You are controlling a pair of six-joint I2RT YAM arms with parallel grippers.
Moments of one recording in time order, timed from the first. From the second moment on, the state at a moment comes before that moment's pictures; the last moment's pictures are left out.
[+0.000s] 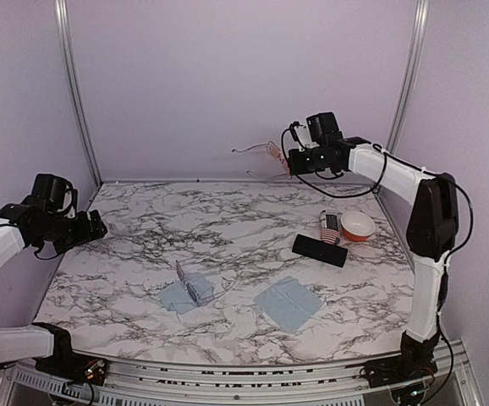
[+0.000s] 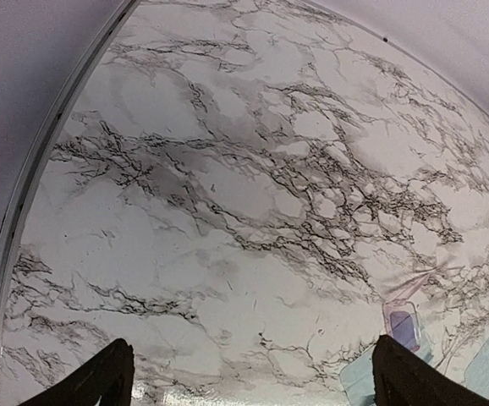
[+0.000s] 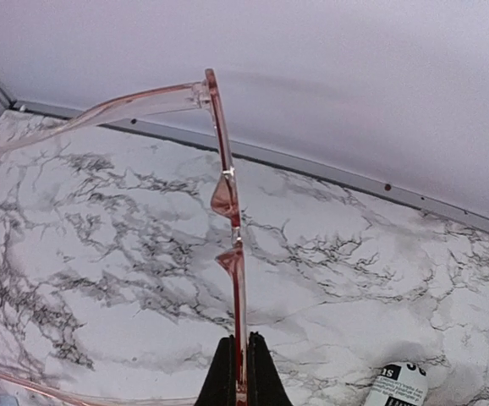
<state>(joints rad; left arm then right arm) -0.11 1.00 0.86 -0.74 -0.01 -0.42 0.42 2.09 1.94 -0.48 0.00 0.13</state>
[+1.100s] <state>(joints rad) -0.29 1.16 0.86 -0.73 0.00 -0.41 0.79 2.08 1.48 -0.35 0.30 0.25</state>
